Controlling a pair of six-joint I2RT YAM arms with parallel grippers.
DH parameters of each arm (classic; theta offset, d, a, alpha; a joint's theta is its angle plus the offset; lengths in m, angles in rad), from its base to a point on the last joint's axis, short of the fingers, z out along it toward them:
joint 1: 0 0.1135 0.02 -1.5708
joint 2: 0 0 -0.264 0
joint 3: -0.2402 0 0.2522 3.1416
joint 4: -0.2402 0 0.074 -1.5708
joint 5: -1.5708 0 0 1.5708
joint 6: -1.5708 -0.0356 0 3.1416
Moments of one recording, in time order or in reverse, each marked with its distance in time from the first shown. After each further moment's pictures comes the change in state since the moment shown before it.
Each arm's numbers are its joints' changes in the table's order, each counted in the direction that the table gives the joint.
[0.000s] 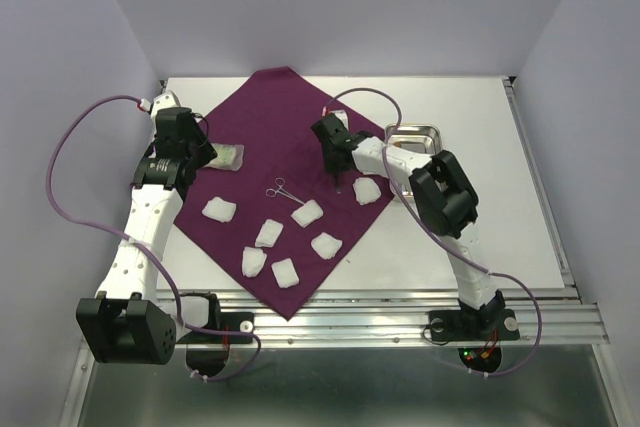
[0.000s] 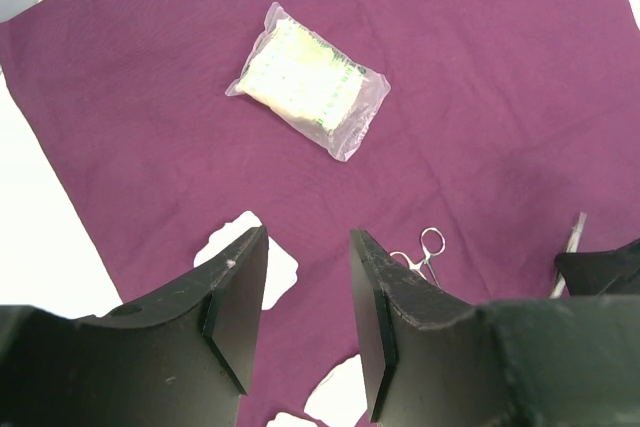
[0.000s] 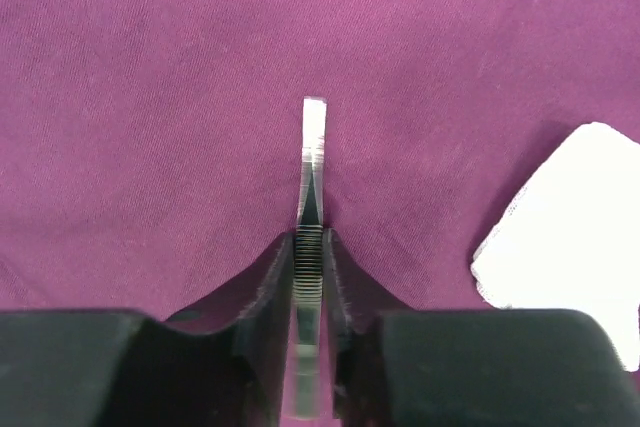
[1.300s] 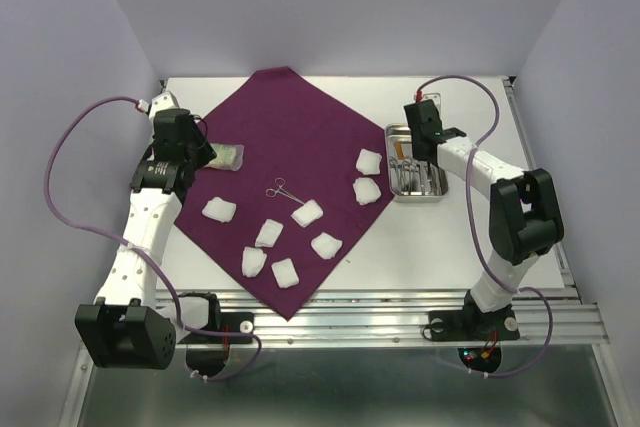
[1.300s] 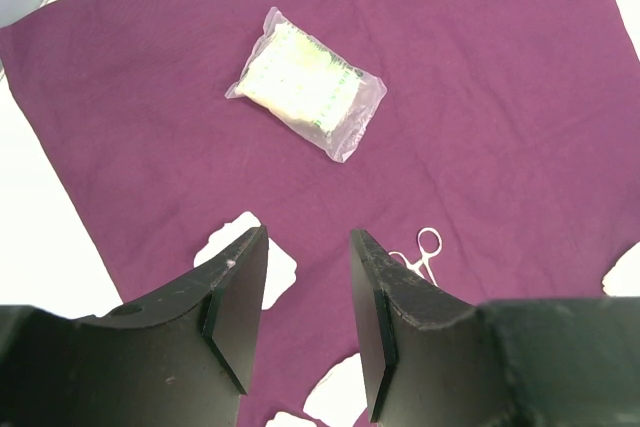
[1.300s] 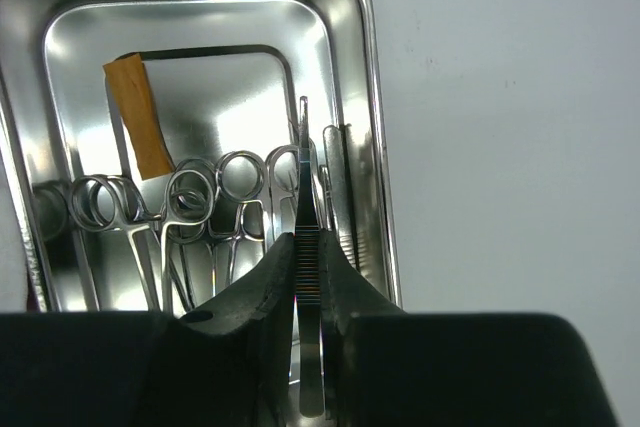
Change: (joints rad) left arm 0.000 -0.024 0.008 0.003 -0.001 0.000; right arm -0.365 -0.482 0.465 0.082 -0.191 0.281
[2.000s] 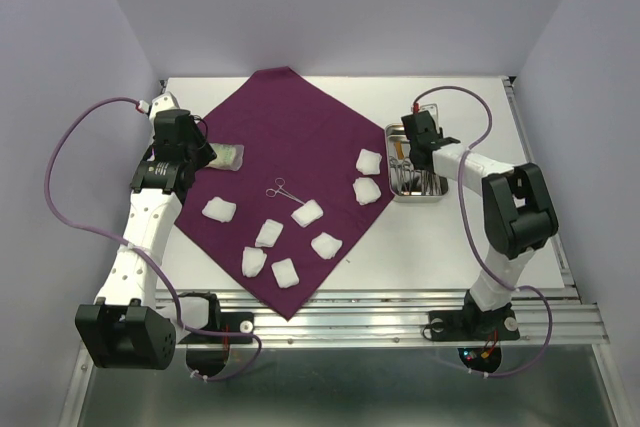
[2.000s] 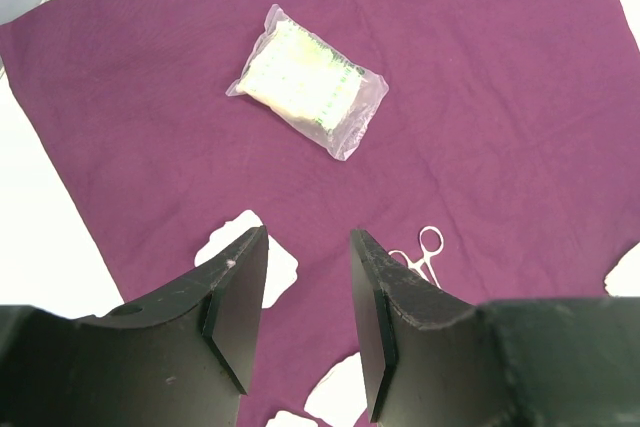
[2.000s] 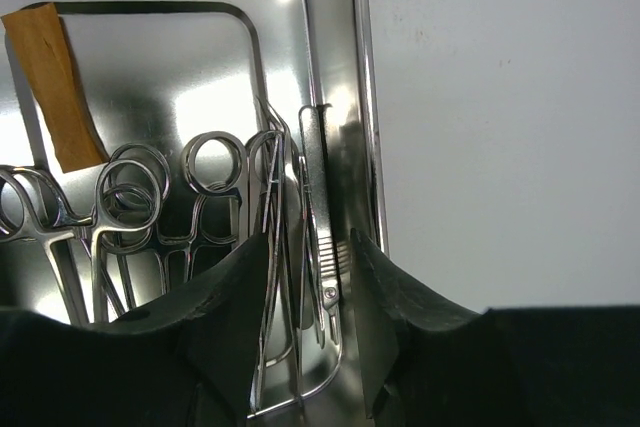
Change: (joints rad) left arm 0.000 -0.002 0.005 0.000 0.001 0.000; right arm -0.003 0.054 0.097 0.105 -0.074 0.066
